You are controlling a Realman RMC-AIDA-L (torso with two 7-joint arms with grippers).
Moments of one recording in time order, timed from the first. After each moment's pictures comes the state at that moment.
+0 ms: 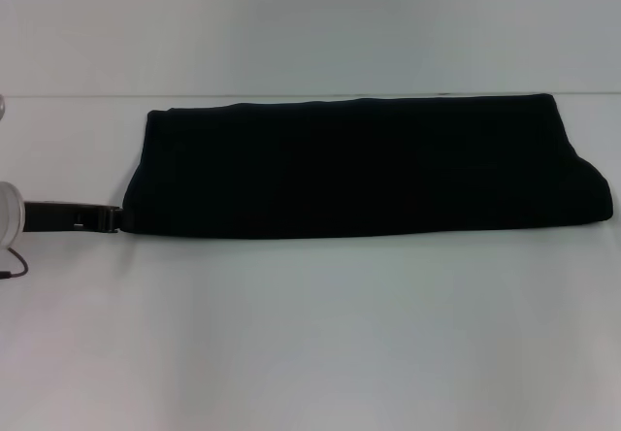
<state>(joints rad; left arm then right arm) -0.59 -2.01 0.76 0.71 2.33 1.07 -2.13 0.60 1.87 -0.50 -0.59 -2.39 -1.17 2.09</state>
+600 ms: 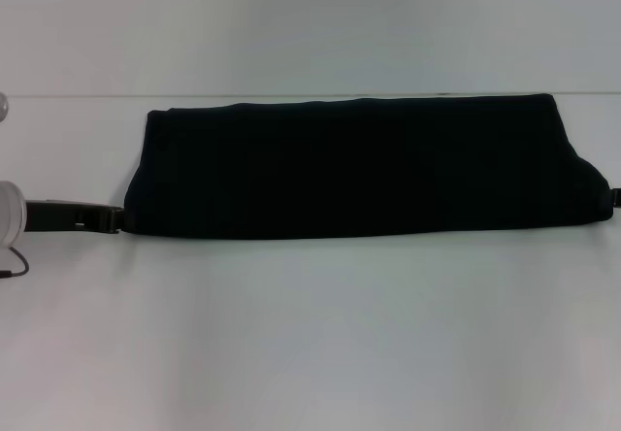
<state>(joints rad) -0.60 -2.01 0.77 0.70 2.33 1.07 -2.12 0.64 1.91 -0.50 -0.56 -2.40 -1.08 2.09</state>
